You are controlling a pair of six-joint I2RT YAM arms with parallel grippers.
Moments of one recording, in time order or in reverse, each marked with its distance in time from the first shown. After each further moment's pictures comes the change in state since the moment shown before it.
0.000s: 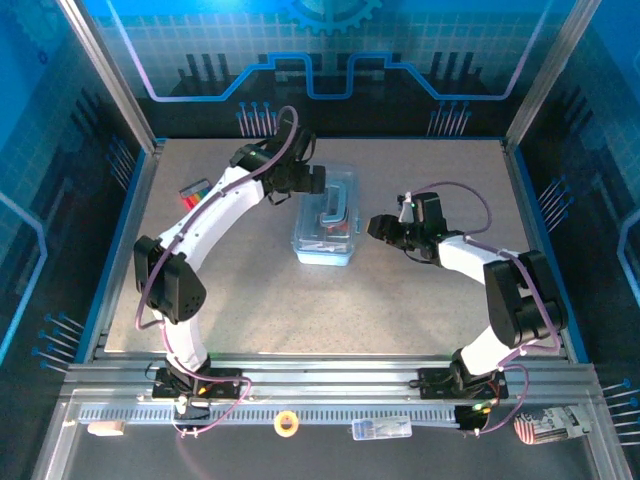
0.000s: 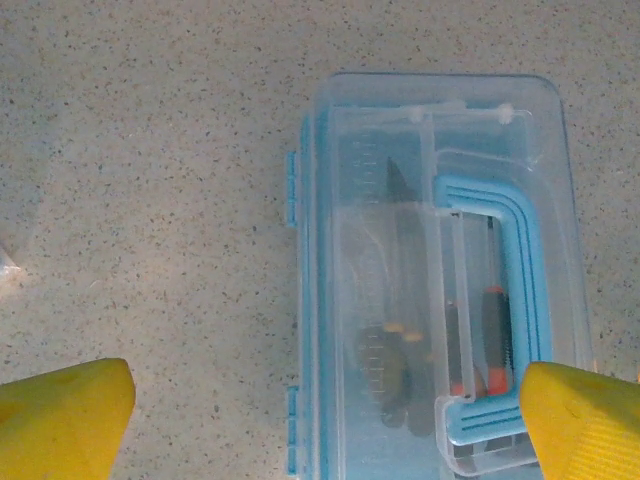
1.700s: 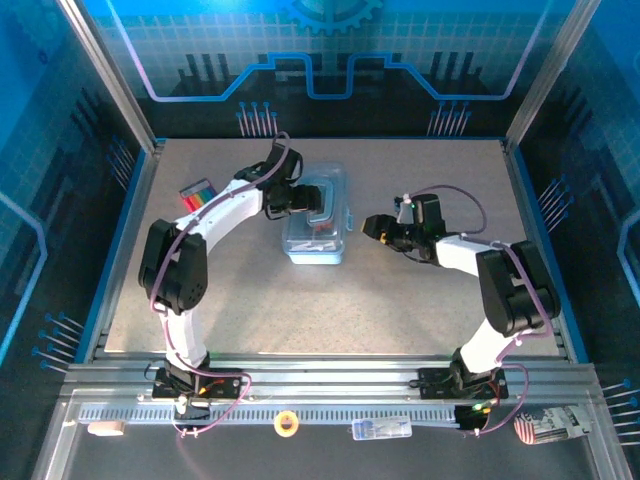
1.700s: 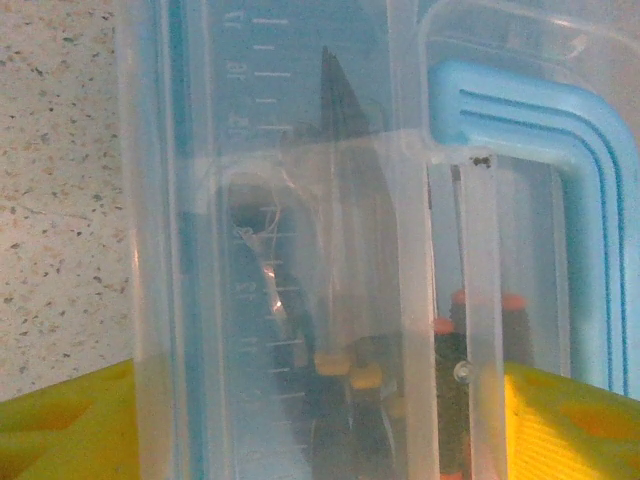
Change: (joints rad) left arm 0.111 0.051 -0.333 0.339 0.308 -0.027; right arm -0.018 0.090 -0.003 0.127 -0.146 0.064
